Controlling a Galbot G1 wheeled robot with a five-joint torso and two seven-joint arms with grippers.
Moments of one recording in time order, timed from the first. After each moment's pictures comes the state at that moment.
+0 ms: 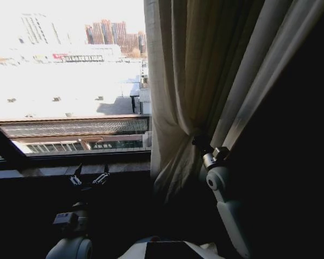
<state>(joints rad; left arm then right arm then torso) 1.85 -1.59 -0.68 -2.45 -0.08 0.00 0.03 -1.12 1.22 0.42 2.12 0.36 -0.32 0.19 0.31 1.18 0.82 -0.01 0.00</state>
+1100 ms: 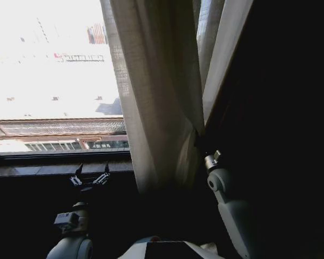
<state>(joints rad) 1.85 -1.59 -0.68 -2.44 -0.08 -0.01 0.03 -1.09 1.20 0.54 2.00 0.32 -0.27 0.17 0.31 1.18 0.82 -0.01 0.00</state>
